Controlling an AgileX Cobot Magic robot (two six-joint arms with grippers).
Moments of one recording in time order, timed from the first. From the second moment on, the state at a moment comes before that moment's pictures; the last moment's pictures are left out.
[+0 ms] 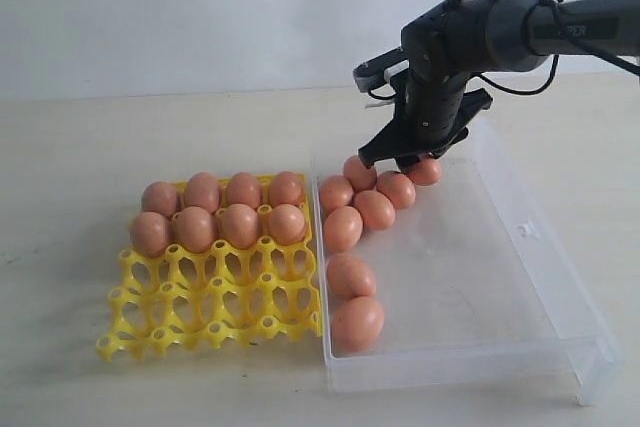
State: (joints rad) left arm -0.01 0.01 0.00 -0.07 0.37 0.23; right arm 0.40 2.26 -1.70 -0.31 0.79 0.16
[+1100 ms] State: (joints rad) left arm -0.01 0.01 0.00 -0.07 0.37 0.23; right arm 0.39 2.28 -1.70 -0.29 0.73 0.00
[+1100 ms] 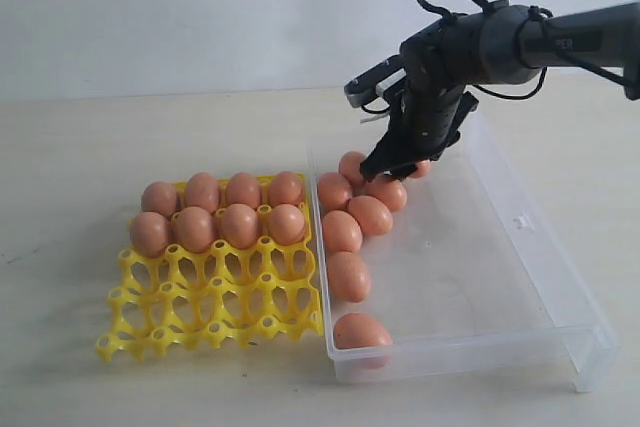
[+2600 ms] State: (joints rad) left arm -0.01 0.01 0.00 -0.07 0.37 0.23; right arm 0.77 2.16 -1.07 -0.57 -0.93 0.80
